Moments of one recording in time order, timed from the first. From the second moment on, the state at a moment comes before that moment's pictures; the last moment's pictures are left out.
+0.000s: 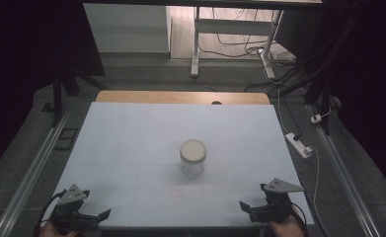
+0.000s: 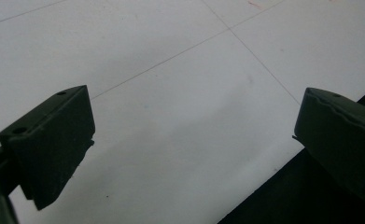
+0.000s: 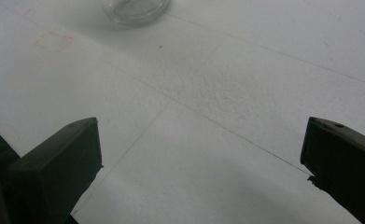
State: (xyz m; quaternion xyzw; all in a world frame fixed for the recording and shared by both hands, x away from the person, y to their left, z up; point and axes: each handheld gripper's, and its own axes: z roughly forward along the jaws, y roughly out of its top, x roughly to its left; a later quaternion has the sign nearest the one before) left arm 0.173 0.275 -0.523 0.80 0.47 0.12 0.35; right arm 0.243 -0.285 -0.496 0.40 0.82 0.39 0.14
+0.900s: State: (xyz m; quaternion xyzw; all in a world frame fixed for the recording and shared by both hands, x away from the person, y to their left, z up) left arm 0.174 0.276 -0.523 0.80 0.47 0.12 0.35; right arm 0.247 -0.268 -0.490 0.35 0.82 0.43 0.14
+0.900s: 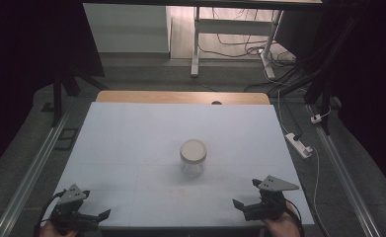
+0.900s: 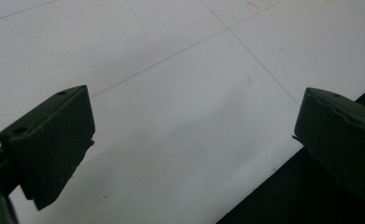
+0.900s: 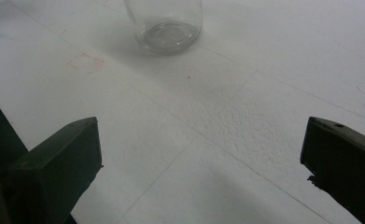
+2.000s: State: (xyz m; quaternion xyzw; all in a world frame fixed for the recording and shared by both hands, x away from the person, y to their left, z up) left arm 0.175 0.277 -0.524 0.80 0.47 0.11 0.35; right arm 0.275 -0.232 -0.490 0.32 0.83 0.45 0.09
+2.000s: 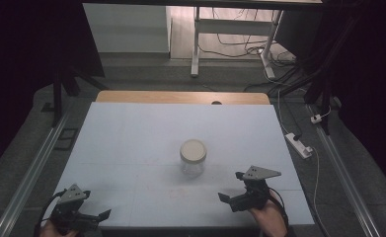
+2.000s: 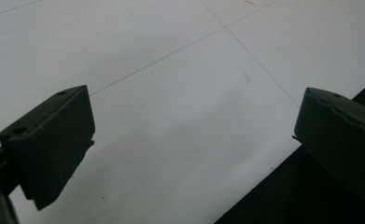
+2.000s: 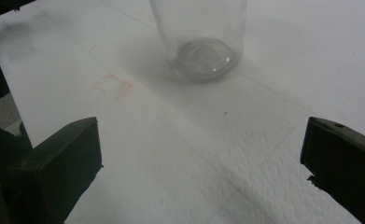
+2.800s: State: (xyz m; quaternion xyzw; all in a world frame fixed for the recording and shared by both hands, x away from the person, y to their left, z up) left arm 0.176 0.277 -0.524 0.80 0.47 0.11 0.35; right arm 0.306 -0.189 -0.495 0.31 0.85 0.43 0.09
